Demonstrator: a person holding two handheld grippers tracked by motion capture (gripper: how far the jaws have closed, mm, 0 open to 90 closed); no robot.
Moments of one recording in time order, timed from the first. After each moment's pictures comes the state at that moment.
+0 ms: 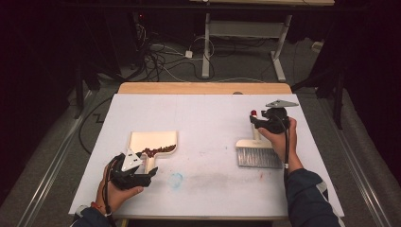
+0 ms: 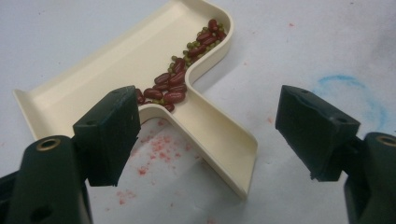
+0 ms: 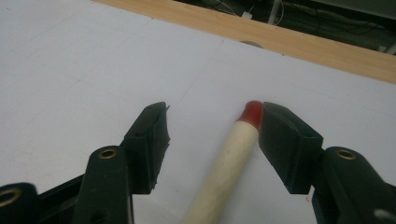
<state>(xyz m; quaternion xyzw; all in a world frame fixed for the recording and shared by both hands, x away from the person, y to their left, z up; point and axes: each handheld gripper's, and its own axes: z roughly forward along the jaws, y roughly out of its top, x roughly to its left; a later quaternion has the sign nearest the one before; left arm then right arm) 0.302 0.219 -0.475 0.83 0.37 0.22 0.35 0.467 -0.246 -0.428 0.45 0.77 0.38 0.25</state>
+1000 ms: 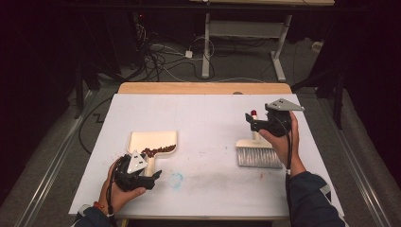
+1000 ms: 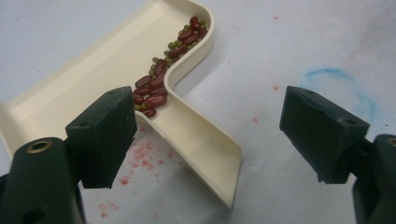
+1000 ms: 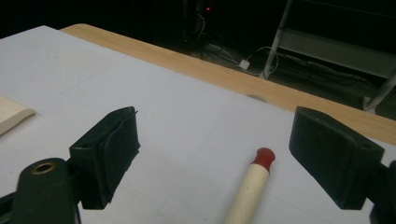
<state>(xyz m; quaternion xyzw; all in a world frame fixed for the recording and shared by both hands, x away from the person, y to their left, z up) 0.301 0.208 -0.479 0.85 0.35 0.22 0.34 0.432 -0.228 -0.394 0.41 0.74 0.43 0.31</state>
